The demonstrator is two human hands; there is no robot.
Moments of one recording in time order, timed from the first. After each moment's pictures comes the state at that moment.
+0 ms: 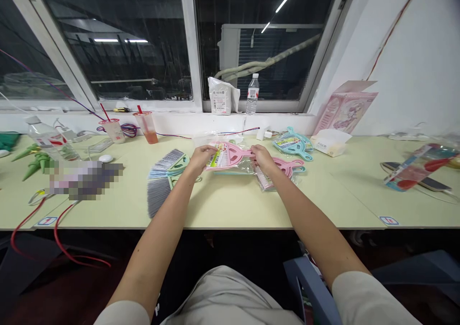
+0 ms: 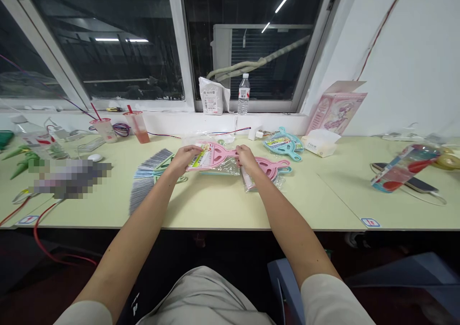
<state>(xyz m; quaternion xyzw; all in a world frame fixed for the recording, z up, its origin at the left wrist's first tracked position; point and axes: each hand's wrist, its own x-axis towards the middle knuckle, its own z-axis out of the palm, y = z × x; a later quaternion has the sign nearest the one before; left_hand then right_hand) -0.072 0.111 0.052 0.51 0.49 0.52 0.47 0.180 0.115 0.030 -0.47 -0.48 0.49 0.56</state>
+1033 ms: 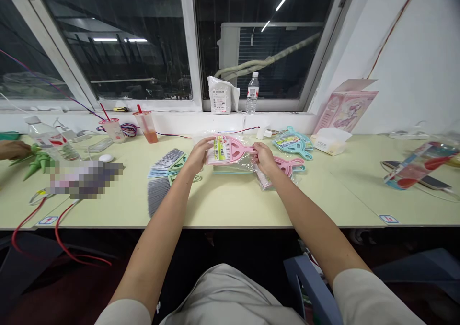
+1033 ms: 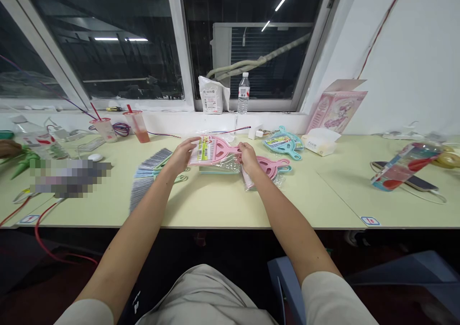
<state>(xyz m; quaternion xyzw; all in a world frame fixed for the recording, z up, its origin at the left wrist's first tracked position) -0.078 0.113 0.060 0.51 0.37 0.55 0.55 0.180 0.117 0.029 -0.39 -0.44 0.51 0.63</state>
